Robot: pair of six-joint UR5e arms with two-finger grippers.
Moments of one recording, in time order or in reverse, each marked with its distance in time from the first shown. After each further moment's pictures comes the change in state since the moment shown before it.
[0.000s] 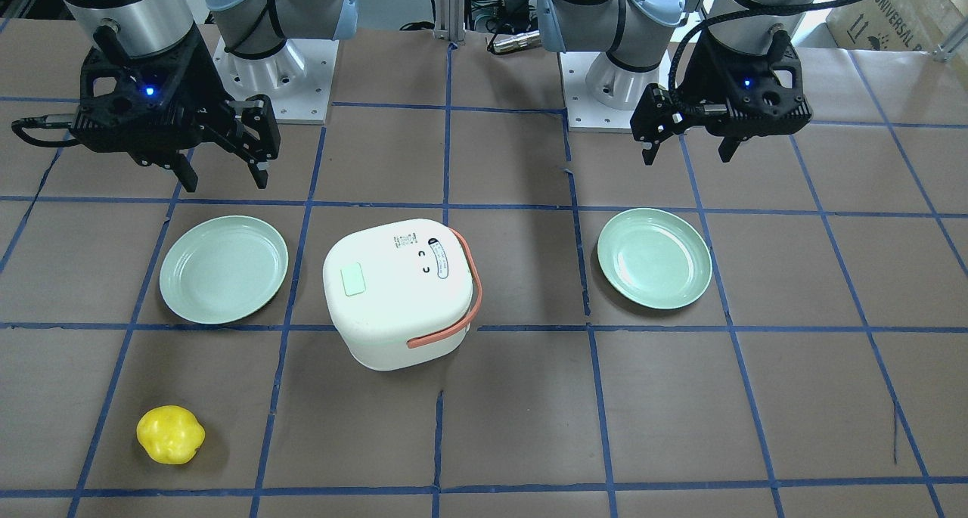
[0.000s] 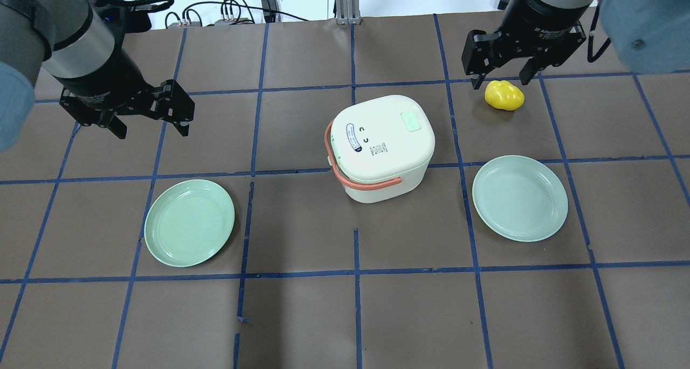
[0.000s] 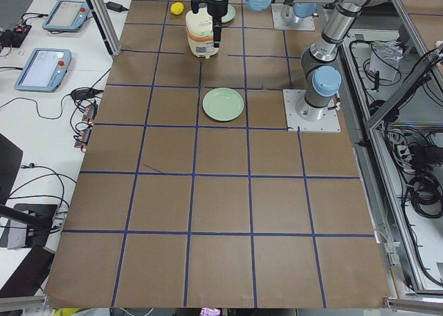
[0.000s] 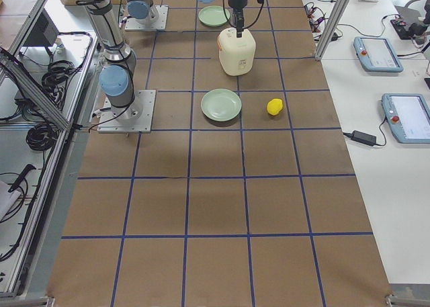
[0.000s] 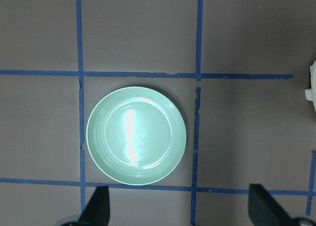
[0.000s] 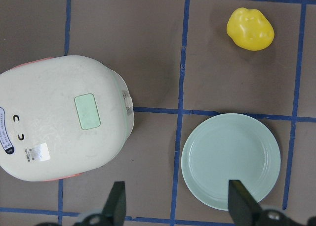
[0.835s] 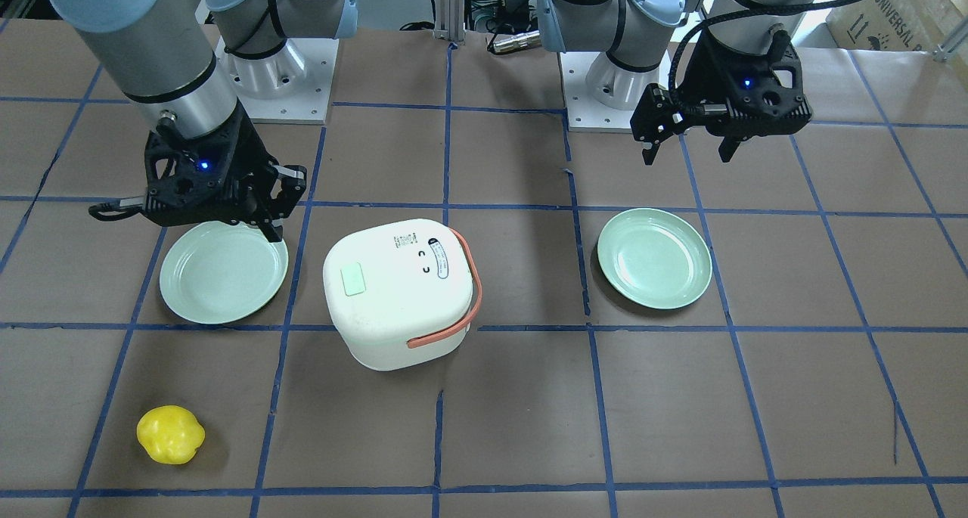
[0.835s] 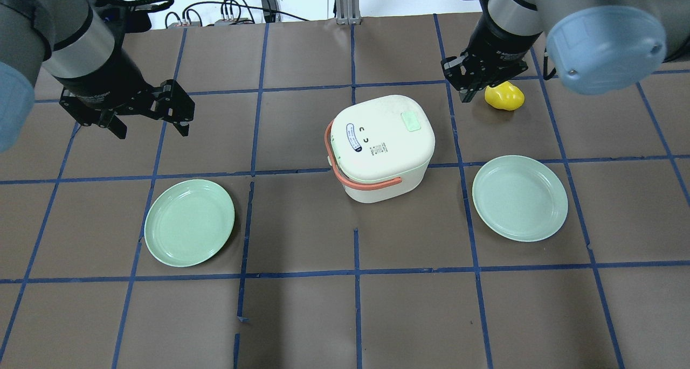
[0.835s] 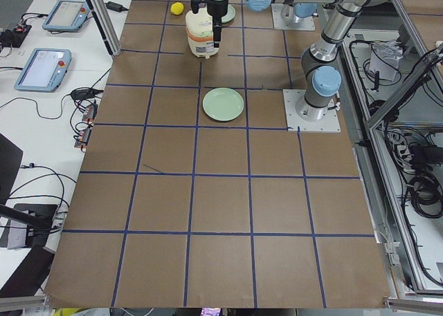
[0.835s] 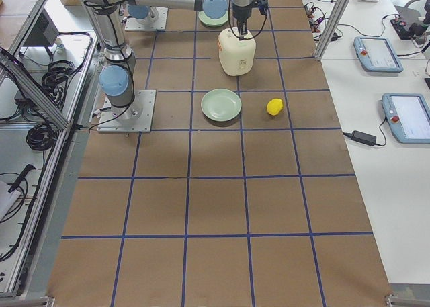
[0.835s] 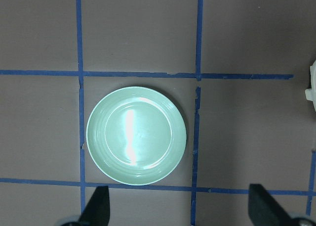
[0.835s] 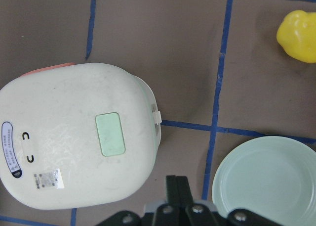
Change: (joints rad) left arm 0.000 0.000 0.000 0.000 0.000 0.000; right arm 0.032 0.088 0.069 -0.144 0.087 -0.026
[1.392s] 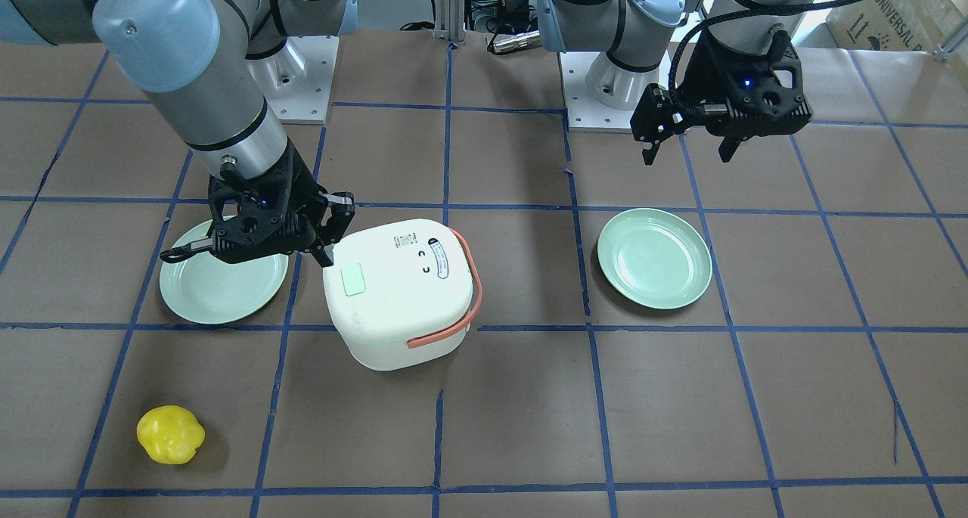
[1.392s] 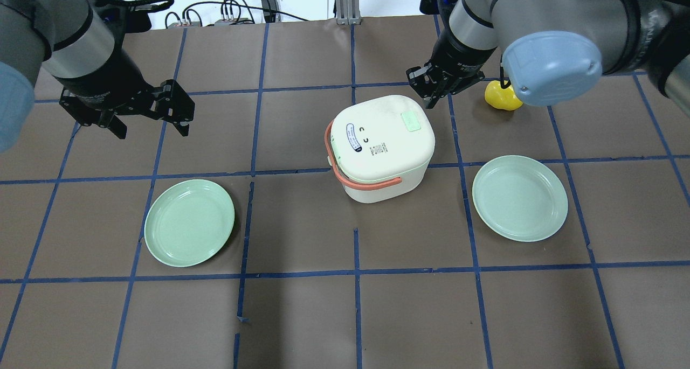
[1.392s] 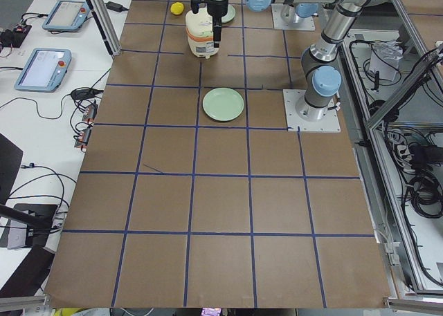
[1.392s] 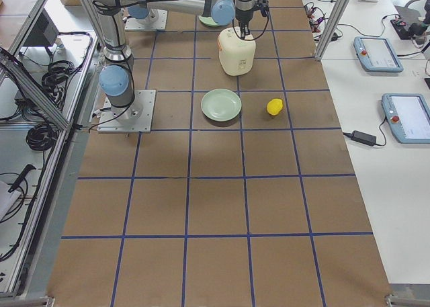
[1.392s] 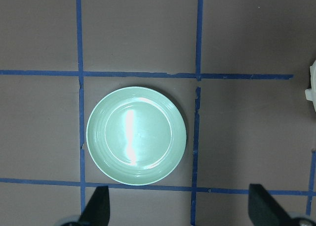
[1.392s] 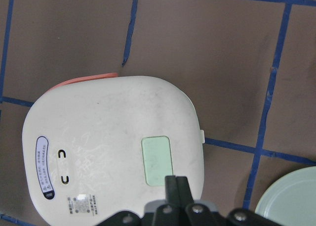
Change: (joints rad) left arm 0.000 0.000 0.000 0.000 0.000 0.000; right arm 0.044 0.063 0.016 -0.091 0.079 -0.005
